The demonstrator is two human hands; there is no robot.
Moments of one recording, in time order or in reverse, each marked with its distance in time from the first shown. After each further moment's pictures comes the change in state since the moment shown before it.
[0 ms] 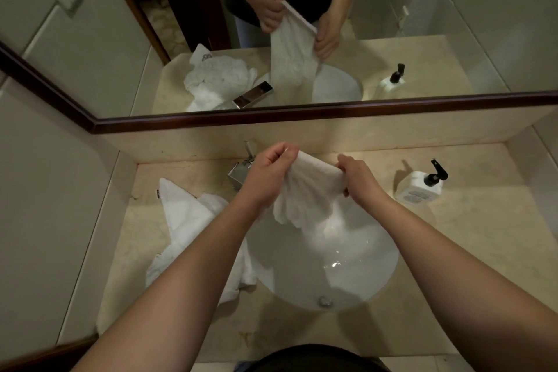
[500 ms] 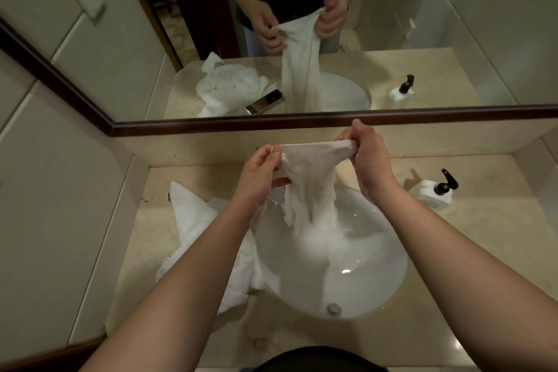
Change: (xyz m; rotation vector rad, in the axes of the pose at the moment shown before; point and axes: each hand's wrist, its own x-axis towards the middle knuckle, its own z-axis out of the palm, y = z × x) left_hand 0.008 -0.014 -0.035 -0.223 0.137 -0.129; right_hand -0.012 -0.071 -0.003 0.627 0.159 -0.193
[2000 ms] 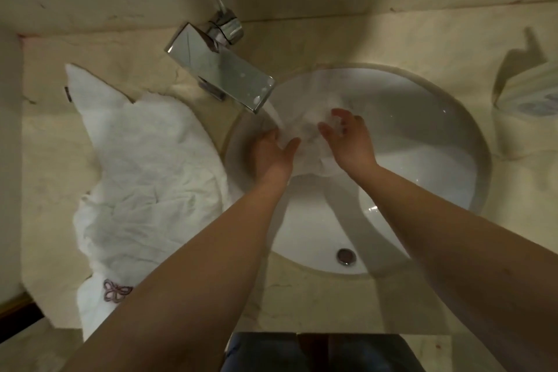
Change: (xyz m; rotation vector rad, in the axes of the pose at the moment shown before) left_hand 0.115 -0.349 -0.019 0.931 0.247 -0.301; right_hand 0.034 0.363 -0.009 -0.692 -0.069 0.360
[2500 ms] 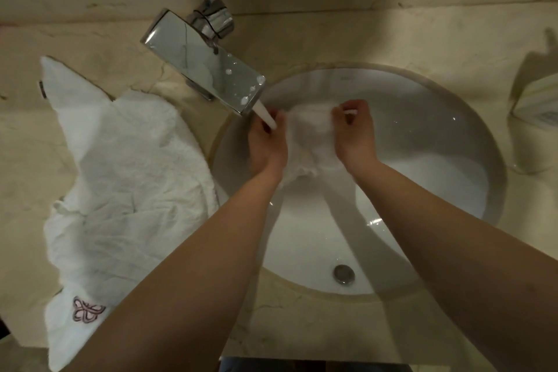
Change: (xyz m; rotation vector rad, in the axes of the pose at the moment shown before) left_hand 0.016 0.027 0.002 -0.636 0.131 -0.065; right_hand 0.025 -0.007 0.005 0.333 0.146 0.040
